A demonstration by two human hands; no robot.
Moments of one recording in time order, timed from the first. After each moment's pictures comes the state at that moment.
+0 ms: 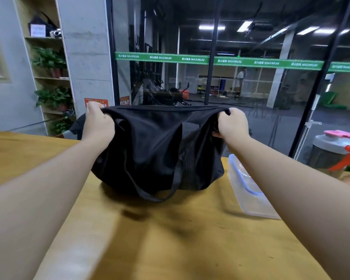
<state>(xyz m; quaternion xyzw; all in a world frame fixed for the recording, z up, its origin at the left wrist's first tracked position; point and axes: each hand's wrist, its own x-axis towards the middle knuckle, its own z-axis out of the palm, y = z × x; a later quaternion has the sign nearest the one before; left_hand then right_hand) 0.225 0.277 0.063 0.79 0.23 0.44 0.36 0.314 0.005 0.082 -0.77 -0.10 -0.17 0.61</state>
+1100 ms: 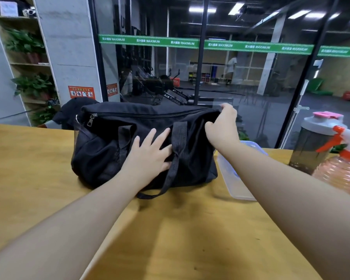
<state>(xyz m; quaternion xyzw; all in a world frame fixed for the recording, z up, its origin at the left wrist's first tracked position) 0.246 0.172 -0.039 0.95 -0.08 0.27 -0.14 0.315 -0.015 0.033 -0.86 -0.09 -0.20 0.46</state>
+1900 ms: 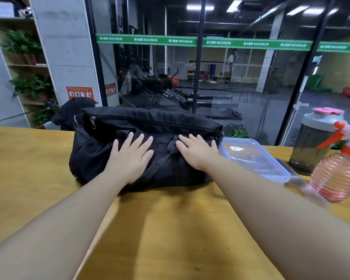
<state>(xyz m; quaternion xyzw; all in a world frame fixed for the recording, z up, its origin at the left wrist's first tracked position) 0.252 0.208 -0.051 0.99 0.05 0.16 0.00 0.307 0.014 -0.014 -0.97 -0.19 0.00 0.15</state>
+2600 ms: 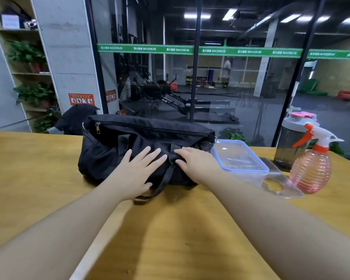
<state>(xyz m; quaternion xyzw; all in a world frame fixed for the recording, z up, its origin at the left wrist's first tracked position) 0.181 0.182 -0.042 0.97 -0.11 0.15 -0.16 0.256 -0.015 -0.020 -0.95 -0.29 -0.11 0.07</state>
